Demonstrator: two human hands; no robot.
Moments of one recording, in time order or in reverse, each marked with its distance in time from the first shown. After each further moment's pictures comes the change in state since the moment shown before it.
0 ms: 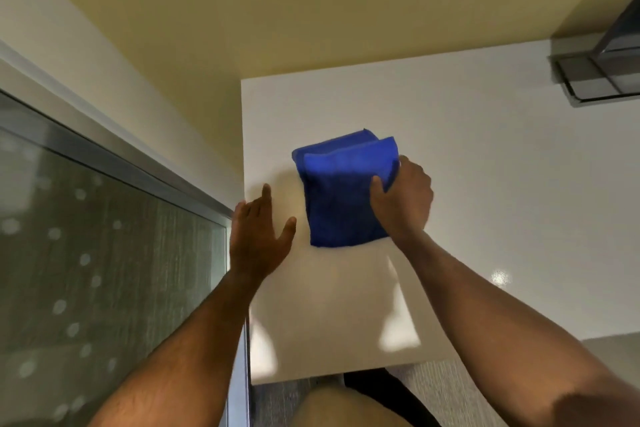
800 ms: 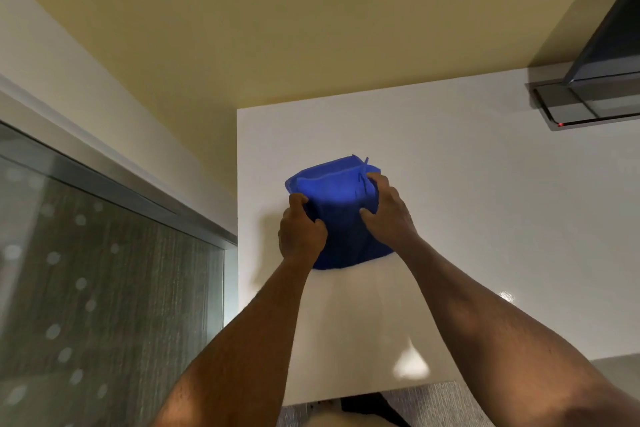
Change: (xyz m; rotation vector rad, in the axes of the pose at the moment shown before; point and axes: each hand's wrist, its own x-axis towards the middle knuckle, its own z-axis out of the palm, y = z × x) left_hand 0.043 0.112 -0.004 -0.462 -0.068 -0.376; right_hand 0.015 0.006 -0.021 0.234 -0.463 -0.032
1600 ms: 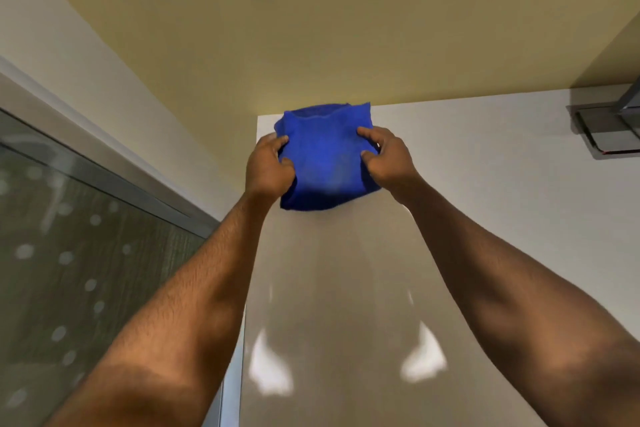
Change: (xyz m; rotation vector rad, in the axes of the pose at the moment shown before) left_hand 0.117 0.018 -0.088 -0.124 0.118 0.174; right_hand 0.097 -0.077 -0.024 0.240 0.007 -0.152
